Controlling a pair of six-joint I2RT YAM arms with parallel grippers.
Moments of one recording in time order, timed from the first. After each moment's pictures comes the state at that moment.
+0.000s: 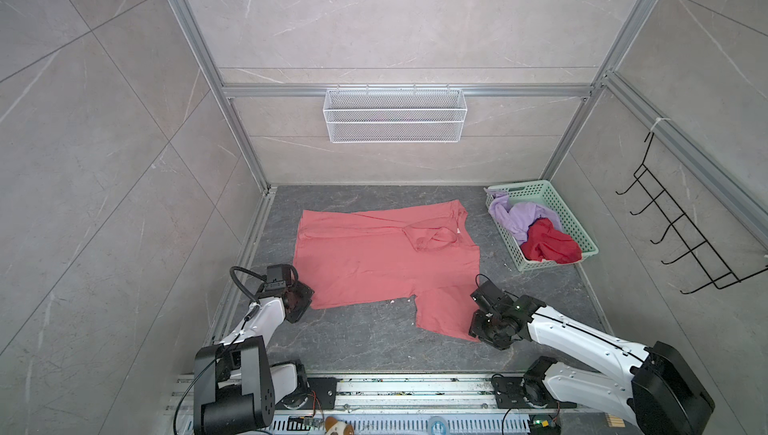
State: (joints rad) left arm 0.15 1.21 0.46 -0.38 0.17 -0.83; right arm 0.65 1.12 0.49 -0.75 -0.03 1.05
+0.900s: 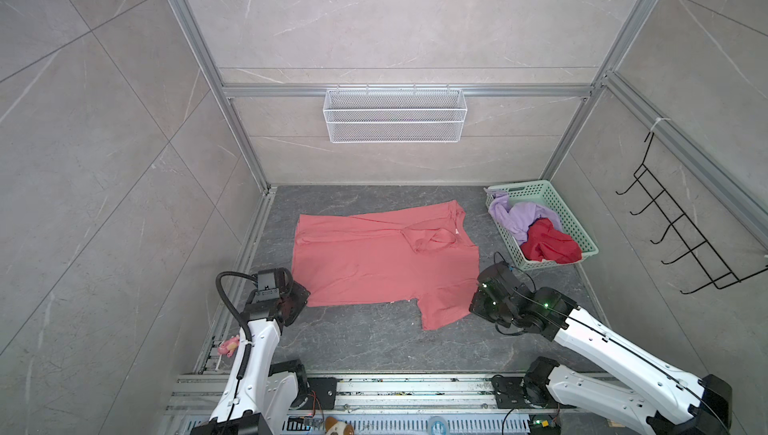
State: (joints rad) left arm 0.15 0.87 0.54 -0.65 0.14 -0.81; right arm 0.74 0.94 0.82 -0.89 0.16 1.05
